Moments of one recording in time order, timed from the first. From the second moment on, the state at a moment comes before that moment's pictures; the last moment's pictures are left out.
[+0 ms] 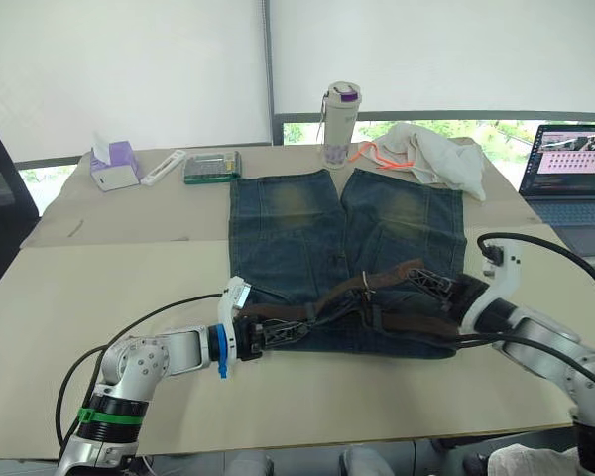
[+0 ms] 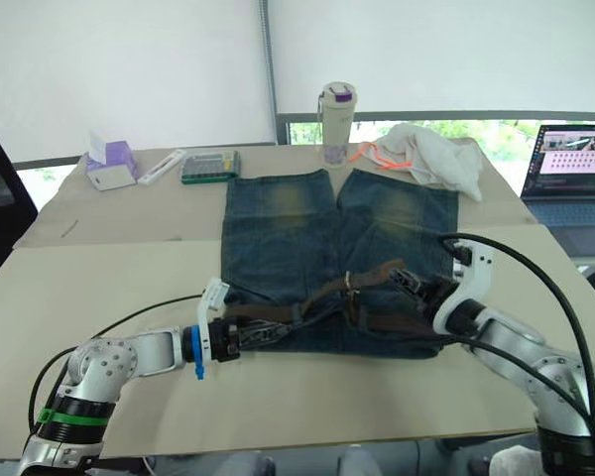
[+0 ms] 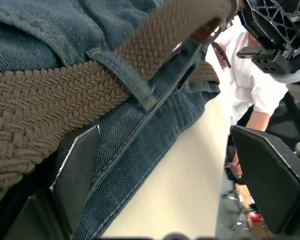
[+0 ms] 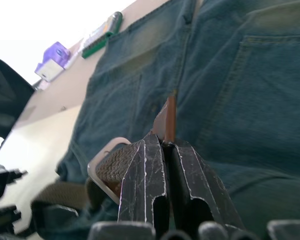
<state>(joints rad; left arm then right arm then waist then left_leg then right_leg) -0.28 0.48 -0.04 -0.12 -1.03 1.05 -0.53 -0.12 -0.73 -0.29 -0.35 1.40 0.90 -0.03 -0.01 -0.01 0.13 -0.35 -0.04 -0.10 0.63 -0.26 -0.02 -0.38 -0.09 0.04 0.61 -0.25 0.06</state>
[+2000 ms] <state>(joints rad) -0.35 0.21 -0.26 -0.21 -0.04 0.07 -0.44 -0.44 -0.58 -0.08 -0.45 1.84 0.73 -0.57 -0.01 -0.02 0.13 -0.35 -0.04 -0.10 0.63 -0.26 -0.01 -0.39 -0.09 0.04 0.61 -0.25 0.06</state>
